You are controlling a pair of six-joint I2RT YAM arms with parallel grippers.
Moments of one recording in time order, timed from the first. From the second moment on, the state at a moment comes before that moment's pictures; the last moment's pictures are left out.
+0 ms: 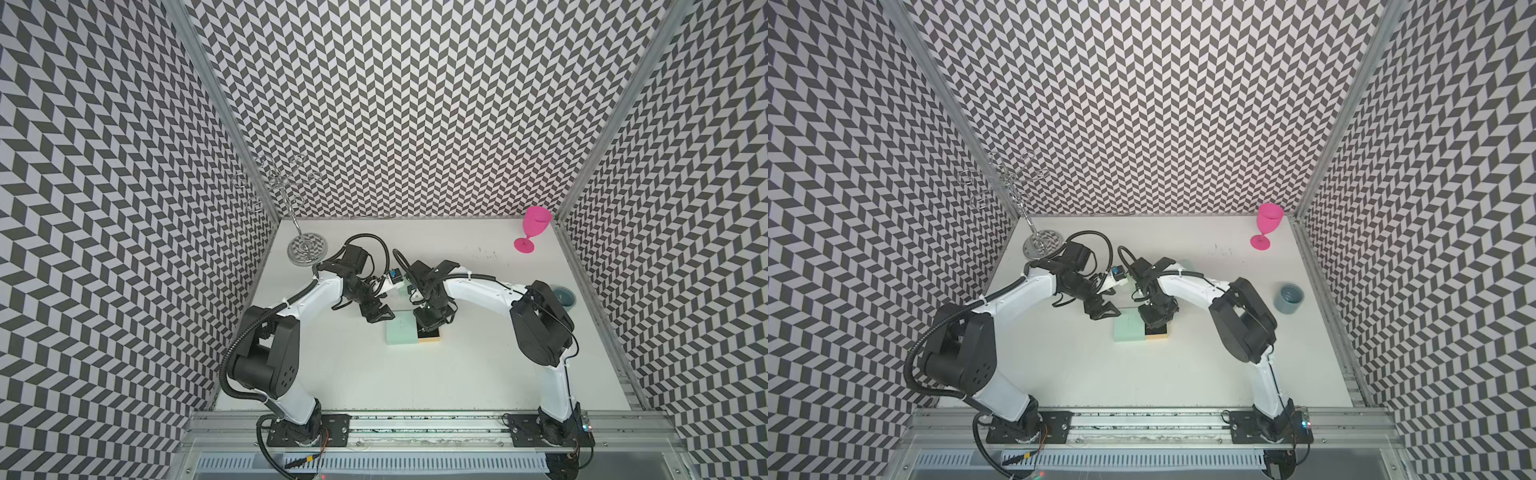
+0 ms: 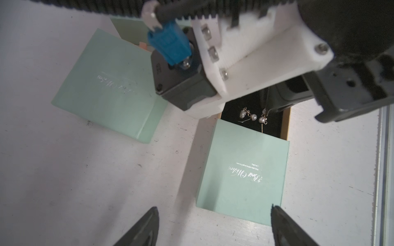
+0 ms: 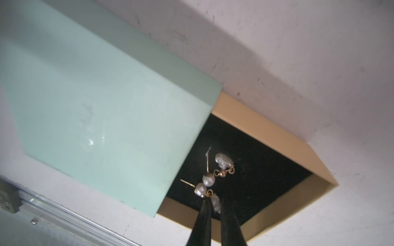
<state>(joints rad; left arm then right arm) -0.33 1.63 1.12 -0.72 0.57 0.81 0.78 2.05 1.58 -1.07 -0.18 0.20</state>
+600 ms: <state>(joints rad) -0.33 1.63 1.12 -0.72 0.57 0.81 0.78 2.05 1.58 -1.07 -0.18 0.20</state>
